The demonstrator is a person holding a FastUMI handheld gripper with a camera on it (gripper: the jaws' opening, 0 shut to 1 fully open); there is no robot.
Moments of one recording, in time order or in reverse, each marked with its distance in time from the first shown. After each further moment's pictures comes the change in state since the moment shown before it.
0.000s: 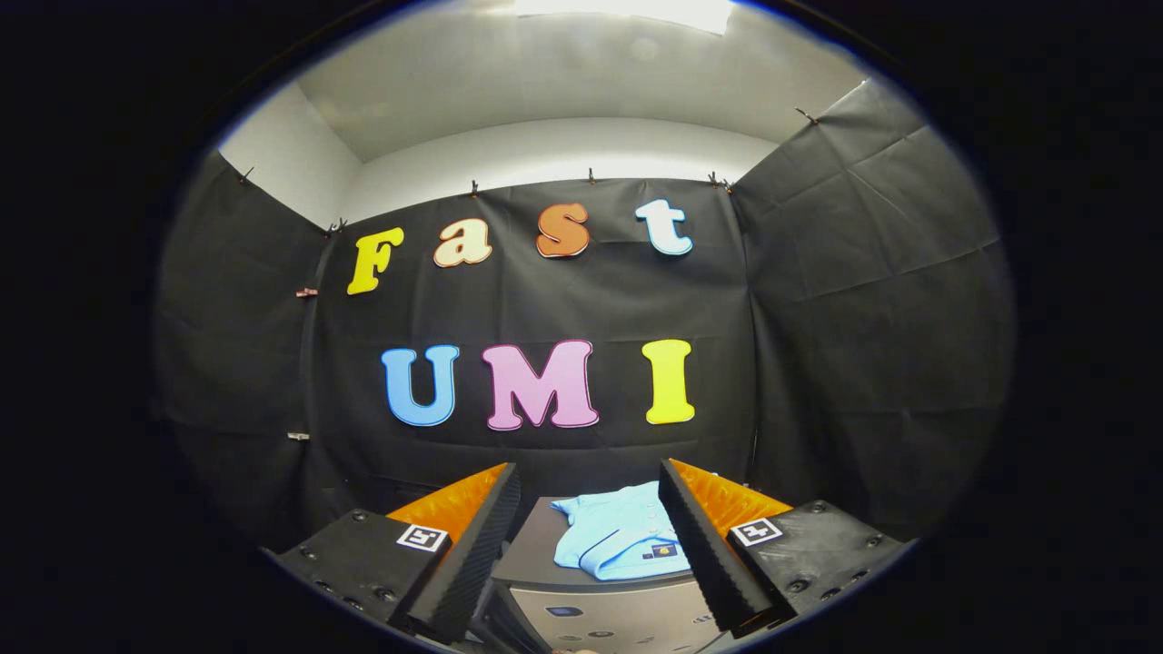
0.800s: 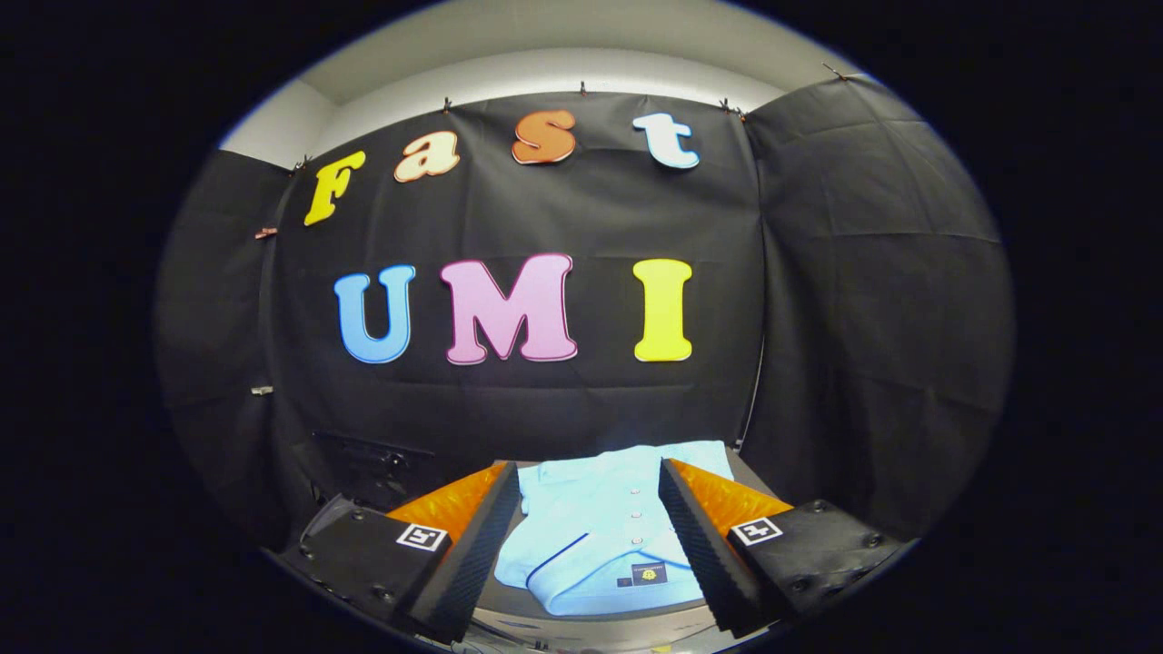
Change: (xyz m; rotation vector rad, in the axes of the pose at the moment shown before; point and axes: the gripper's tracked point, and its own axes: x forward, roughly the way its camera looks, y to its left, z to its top) arm 0.142 -0.045 -0.095 -0.038 0.313 -0.050
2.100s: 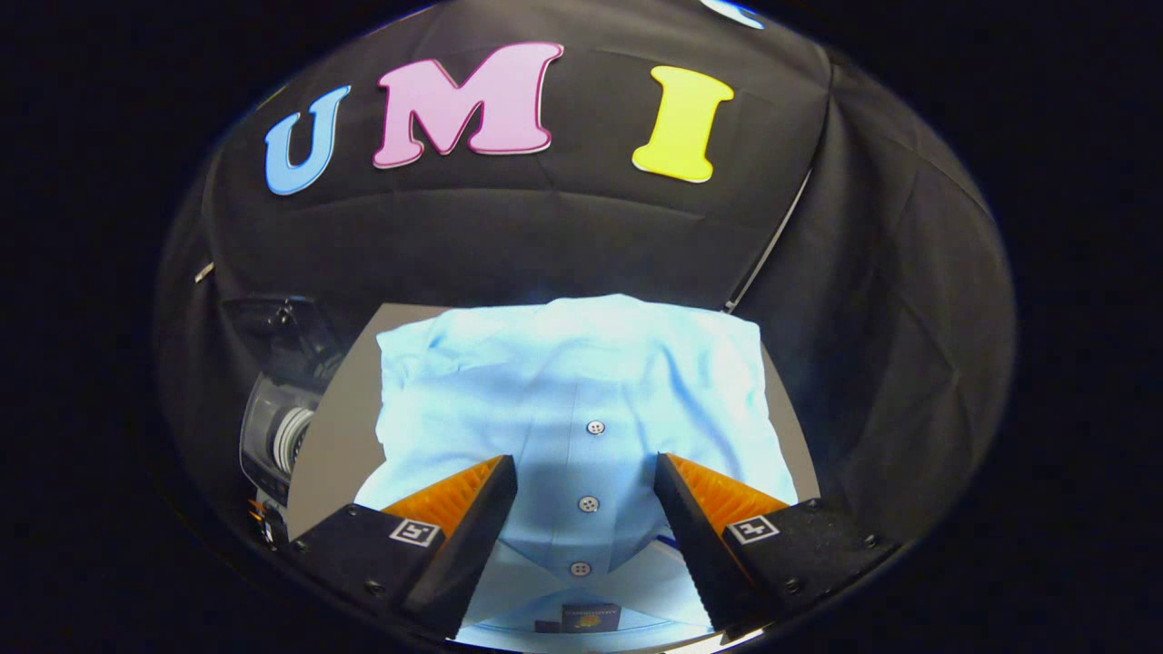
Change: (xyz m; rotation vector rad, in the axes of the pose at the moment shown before) arm 0.113 -0.048 -0.131 -0.137 0.672 -0.076
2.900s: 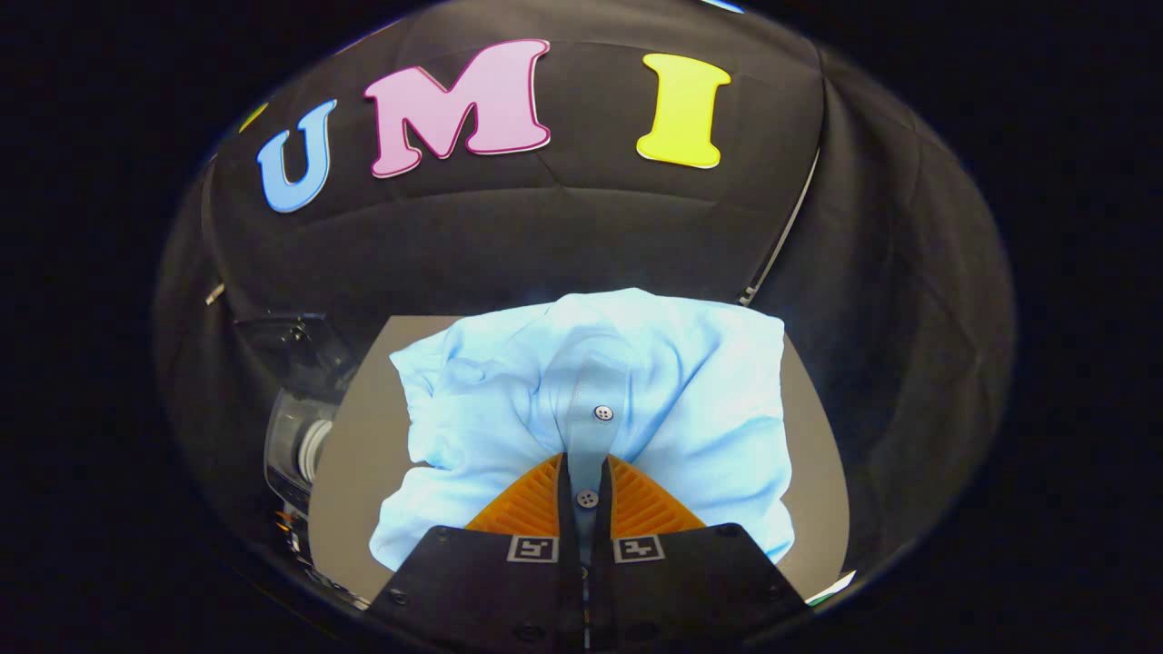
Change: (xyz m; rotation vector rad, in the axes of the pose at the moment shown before) arm 0.003 0.006 0.005 0.140 -0.016 0.099
